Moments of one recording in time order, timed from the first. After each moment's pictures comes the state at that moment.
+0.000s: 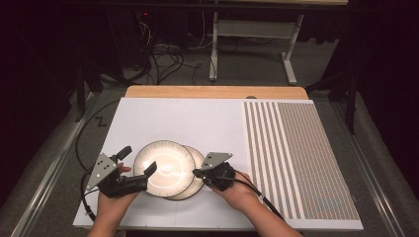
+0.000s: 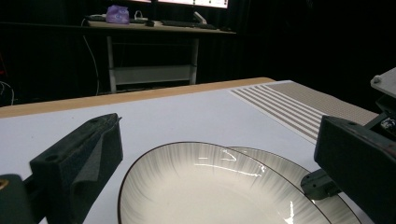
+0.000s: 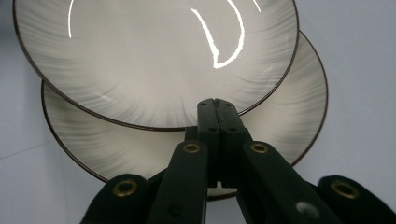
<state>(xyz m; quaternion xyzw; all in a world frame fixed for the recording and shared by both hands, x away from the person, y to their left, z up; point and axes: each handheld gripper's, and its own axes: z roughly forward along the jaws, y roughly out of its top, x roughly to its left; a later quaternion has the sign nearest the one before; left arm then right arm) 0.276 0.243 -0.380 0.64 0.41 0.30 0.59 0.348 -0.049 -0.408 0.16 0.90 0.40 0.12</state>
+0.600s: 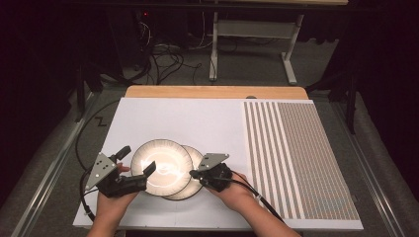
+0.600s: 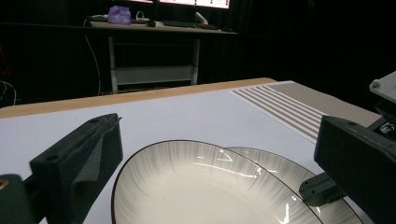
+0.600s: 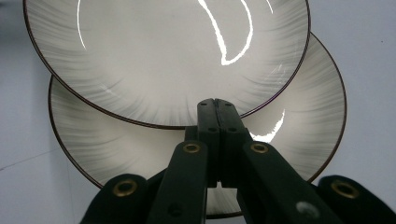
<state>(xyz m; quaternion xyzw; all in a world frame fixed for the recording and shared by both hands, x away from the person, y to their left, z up) 0.276 0.244 -0.380 0.64 0.41 0.30 0.58 0.347 -0.043 -0.410 0.16 0.89 0.40 0.11</state>
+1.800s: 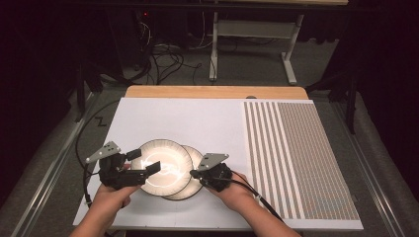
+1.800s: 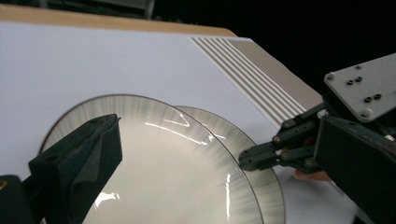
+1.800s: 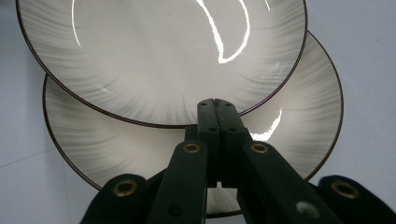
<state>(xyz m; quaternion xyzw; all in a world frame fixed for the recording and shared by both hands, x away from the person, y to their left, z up) 0.300 0.246 -0.357 0.69 0.46 0.09 0.55 0.348 -0.043 -0.411 0.16 0.90 0.40 0.11</state>
